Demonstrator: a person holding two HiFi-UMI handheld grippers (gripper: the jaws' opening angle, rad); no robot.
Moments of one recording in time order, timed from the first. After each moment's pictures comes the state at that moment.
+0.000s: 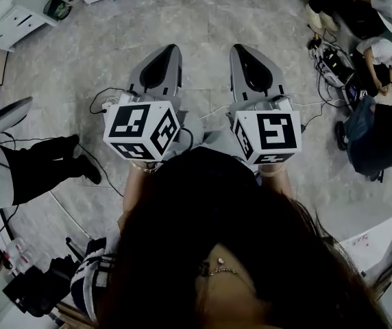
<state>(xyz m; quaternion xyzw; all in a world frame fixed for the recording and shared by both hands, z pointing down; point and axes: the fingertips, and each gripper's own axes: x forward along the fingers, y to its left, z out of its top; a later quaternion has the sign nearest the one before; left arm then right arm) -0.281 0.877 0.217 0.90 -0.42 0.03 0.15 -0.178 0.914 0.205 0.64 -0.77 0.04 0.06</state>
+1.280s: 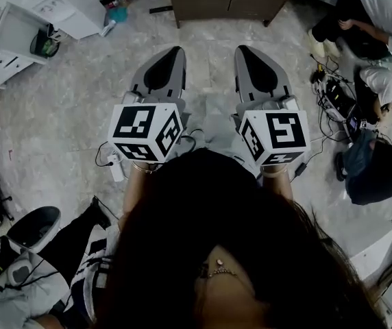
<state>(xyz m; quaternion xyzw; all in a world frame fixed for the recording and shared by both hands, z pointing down) -0.226 0.524 0.233 0.92 -0.37 0.03 0.14 -0.126 0.565 0.216 0.66 -0.75 0.05 0.06</state>
